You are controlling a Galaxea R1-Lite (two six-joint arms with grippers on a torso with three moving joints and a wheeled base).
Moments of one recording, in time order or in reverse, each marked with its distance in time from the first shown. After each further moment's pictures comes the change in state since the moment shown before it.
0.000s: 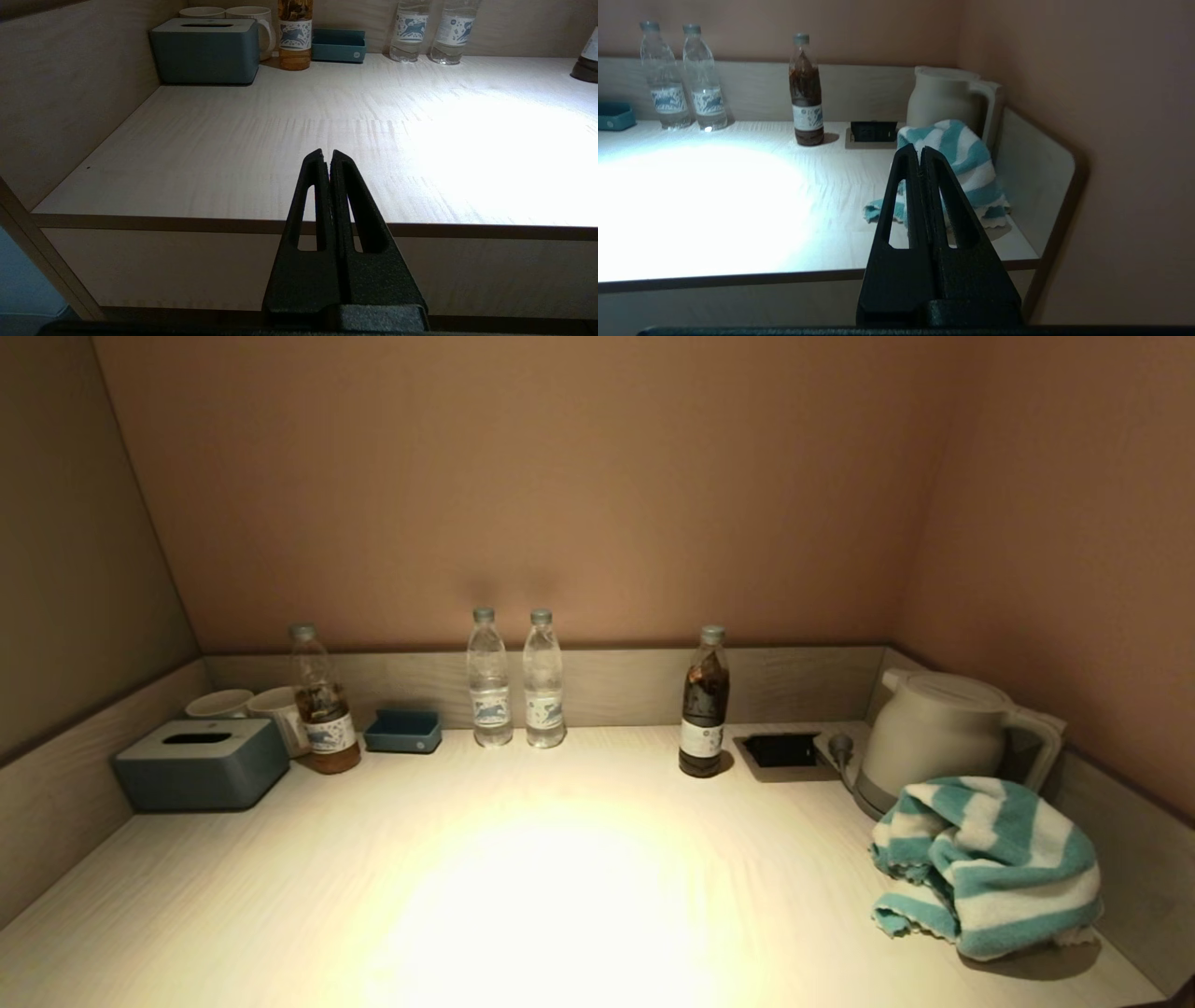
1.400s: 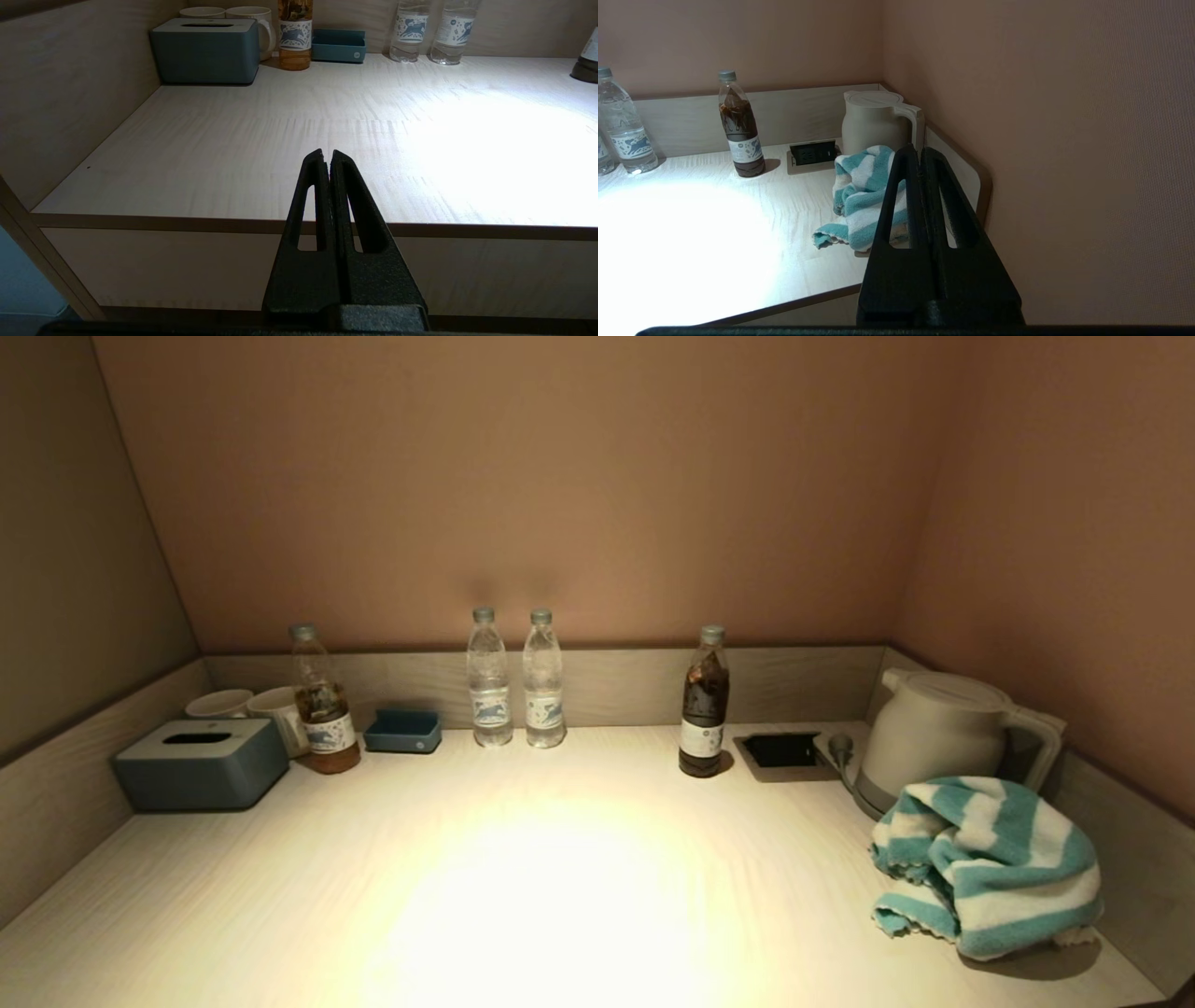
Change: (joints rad) left arm 0.000 0.000 0.000 0.000 0.000 0.000; right arm 0.000 0.187 -0.389 0.217 -0.215 -0.001
